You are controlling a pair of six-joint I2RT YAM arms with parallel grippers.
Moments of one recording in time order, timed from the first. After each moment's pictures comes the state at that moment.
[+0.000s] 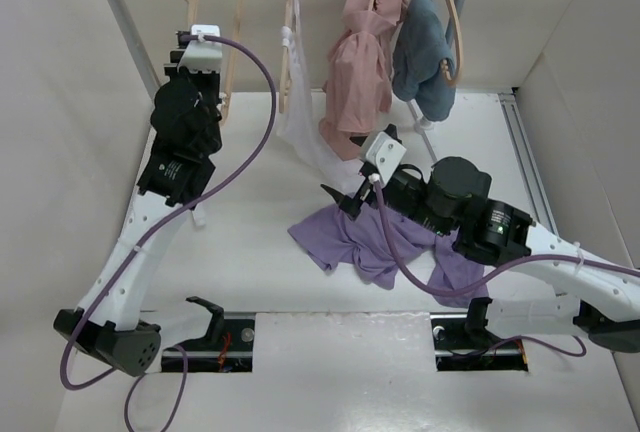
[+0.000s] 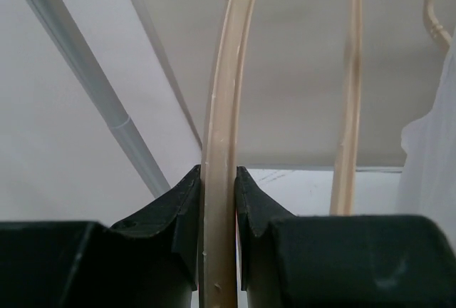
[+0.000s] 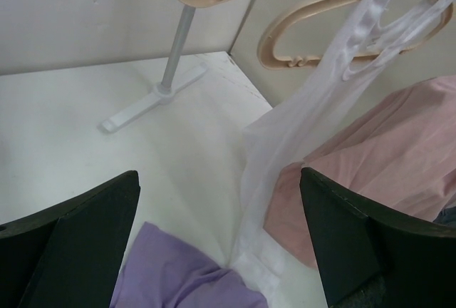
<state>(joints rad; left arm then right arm) -0.40 1.16 1.43 -0.08 -0.60 0.32 1.16 1.09 1.33 -0.20 0.21 -0.36</state>
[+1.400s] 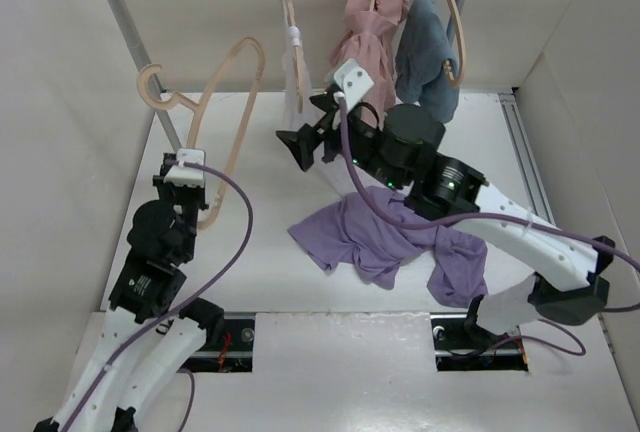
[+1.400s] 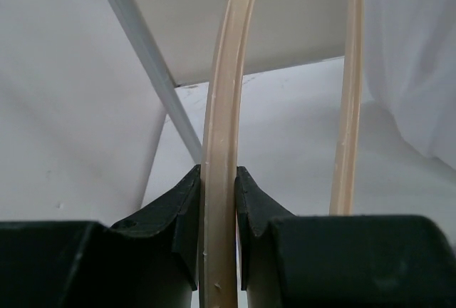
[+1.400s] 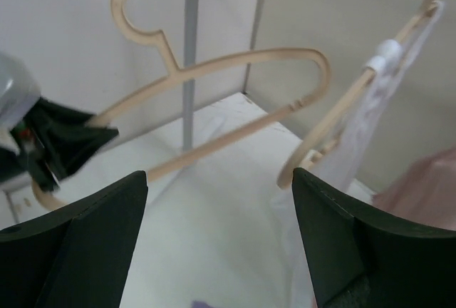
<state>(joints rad) -0.42 0.54 0.83 -0.28 -0.50 0.26 1.09 1.40 1.69 -0.18 0.22 -0.13</state>
